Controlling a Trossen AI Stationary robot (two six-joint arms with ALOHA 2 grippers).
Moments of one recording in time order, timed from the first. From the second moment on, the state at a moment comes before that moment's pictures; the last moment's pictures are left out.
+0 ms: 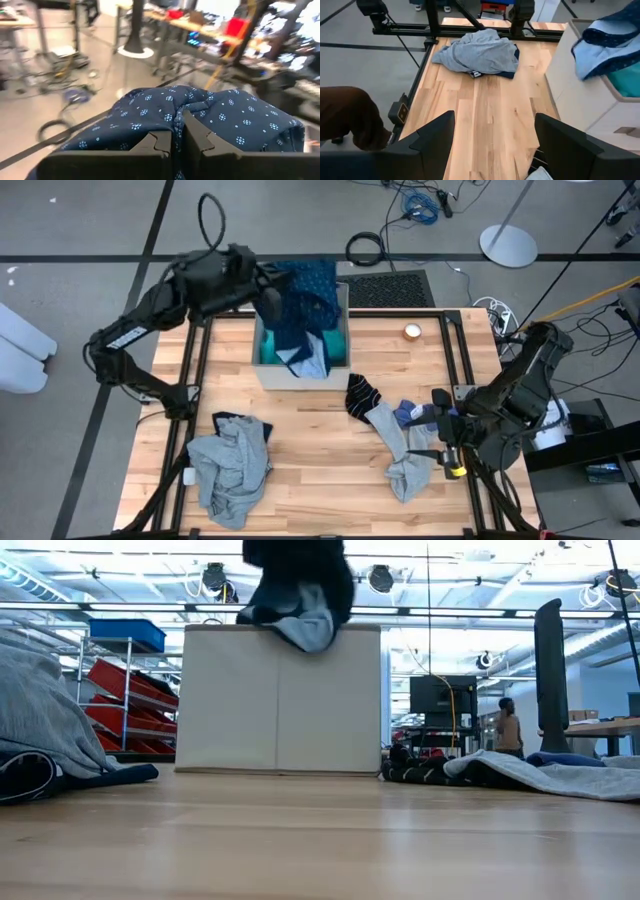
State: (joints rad) left arm 0.25 1.40 1.90 -0.65 -0.32 -0.25; right arm 0.89 1.10 1.22 -0.82 0.74 0.53
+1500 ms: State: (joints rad) left arm 0.51 2.02 1.90 -1.13 -0.09 -0.06; right arm 0.89 1.03 1.22 -0.87 0.84 0.46
